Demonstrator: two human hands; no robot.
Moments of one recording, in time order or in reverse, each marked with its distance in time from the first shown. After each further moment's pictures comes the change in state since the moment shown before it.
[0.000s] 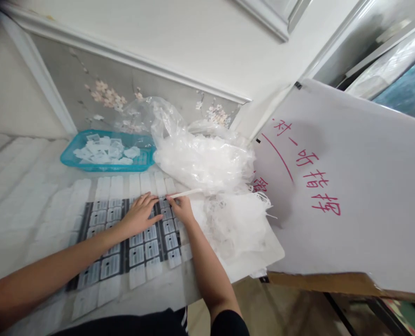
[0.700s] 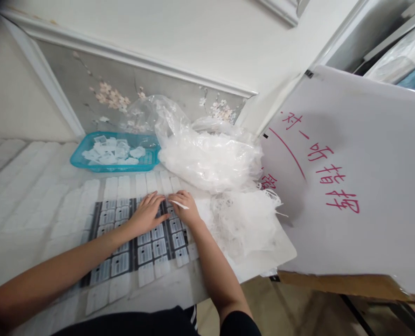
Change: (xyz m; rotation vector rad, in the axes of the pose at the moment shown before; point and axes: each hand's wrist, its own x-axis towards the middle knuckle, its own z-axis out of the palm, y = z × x) left_hand 0.000 0.002 0.000 0.003 0.005 0.016; right_hand -0.003 -0.011 -0.002 -0.403 -0.142 -0.327
